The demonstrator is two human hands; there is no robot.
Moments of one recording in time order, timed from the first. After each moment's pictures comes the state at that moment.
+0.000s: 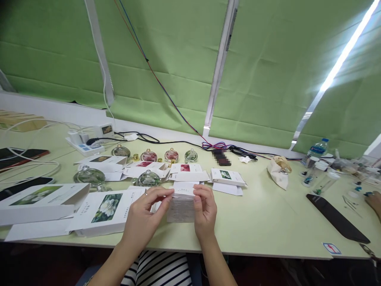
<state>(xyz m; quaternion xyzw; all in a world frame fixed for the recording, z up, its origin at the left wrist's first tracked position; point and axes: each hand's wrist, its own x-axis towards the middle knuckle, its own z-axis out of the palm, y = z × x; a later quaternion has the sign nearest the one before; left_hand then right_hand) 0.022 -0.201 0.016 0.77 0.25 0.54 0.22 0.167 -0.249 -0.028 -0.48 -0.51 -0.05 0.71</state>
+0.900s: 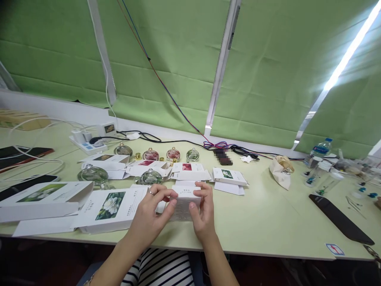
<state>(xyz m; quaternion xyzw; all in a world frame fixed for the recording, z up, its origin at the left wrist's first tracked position) 0.018 -0.201 0.011 0.82 0.23 0.48 0.20 0.168 -0.250 -0.036 -0.46 -0.56 0.01 0.69</state>
